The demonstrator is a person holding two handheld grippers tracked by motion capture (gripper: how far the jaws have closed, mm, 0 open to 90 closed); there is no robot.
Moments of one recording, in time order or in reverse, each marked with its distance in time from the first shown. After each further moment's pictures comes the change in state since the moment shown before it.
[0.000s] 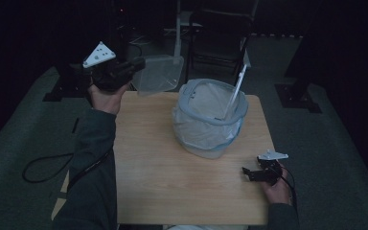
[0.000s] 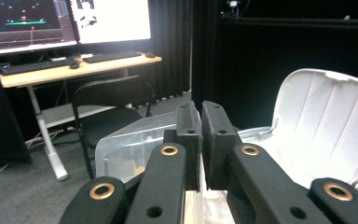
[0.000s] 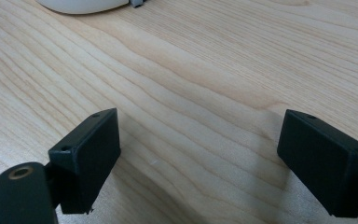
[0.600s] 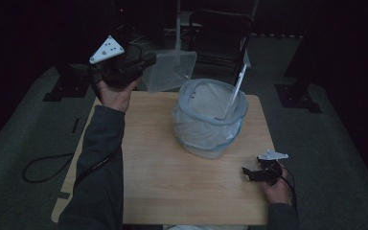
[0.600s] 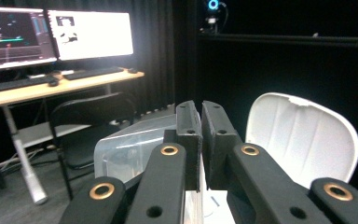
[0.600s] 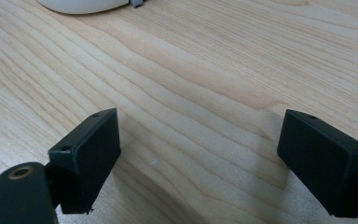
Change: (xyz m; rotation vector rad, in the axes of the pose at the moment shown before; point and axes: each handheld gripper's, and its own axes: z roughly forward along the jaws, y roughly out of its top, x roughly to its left) left arm -0.023 0.020 0.010 -0.056 -0.070 0.011; right arm 0.000 0.000 0.000 0.000 0.000 -0.001
